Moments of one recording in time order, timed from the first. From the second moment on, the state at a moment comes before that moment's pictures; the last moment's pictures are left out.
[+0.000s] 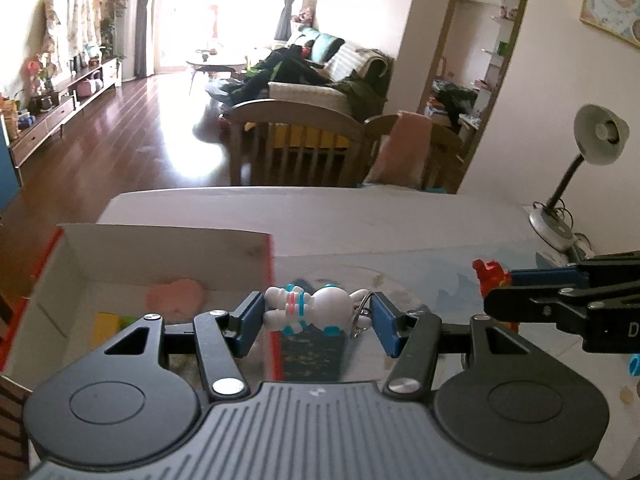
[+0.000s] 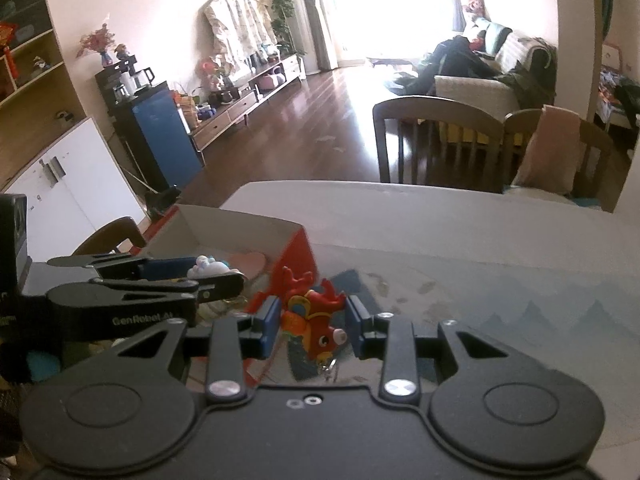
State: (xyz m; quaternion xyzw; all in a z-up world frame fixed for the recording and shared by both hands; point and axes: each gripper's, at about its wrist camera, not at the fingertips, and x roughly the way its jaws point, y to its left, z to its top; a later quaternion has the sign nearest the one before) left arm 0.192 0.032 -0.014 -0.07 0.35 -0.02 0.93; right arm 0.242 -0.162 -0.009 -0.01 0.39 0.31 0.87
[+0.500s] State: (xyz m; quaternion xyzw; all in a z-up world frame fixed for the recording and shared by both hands) left arm 0.187 0.143 -0.003 -0.06 0.35 0.03 0.94; right arm 0.242 -0.066 -0.007 -0.04 0.38 0.33 0.87
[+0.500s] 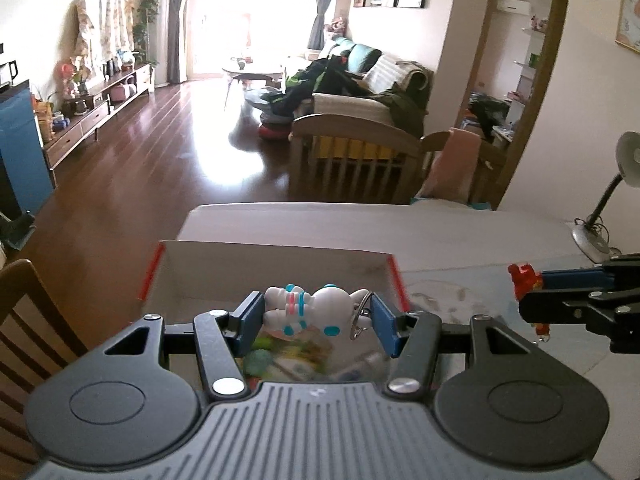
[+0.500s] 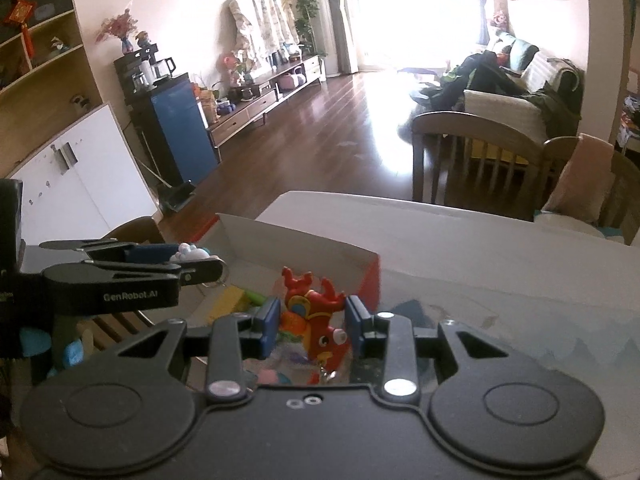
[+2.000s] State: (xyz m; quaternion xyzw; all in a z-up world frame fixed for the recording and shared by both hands) left arm 0.324 0.192 -0.148 -0.02 0.54 -0.02 0.84; right arm 0.249 0.046 -0.117 -0.13 0.47 0.34 0.81
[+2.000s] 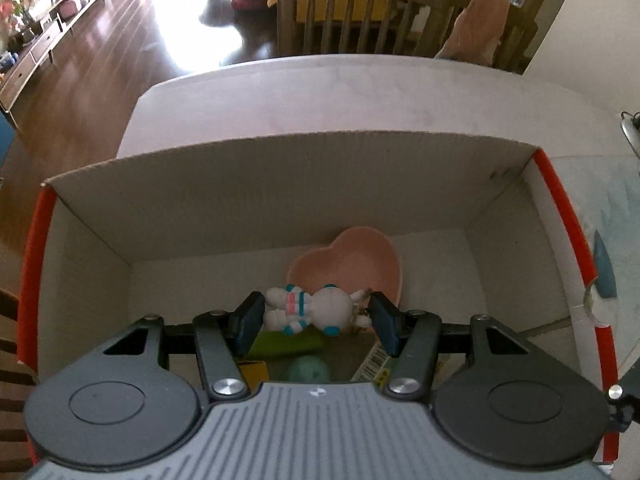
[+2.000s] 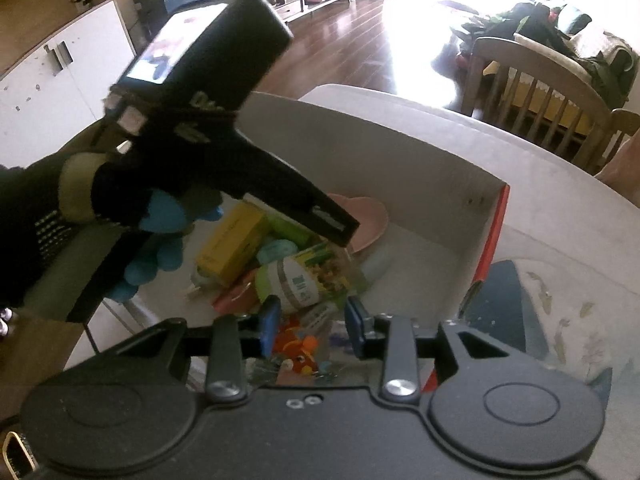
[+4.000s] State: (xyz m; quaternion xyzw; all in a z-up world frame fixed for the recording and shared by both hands) left arm 0.097 0.178 -0.003 -0.06 0.32 0.03 0.94; right arm 0.156 -0.044 -0.023 -0.02 0.29 0.37 0.88
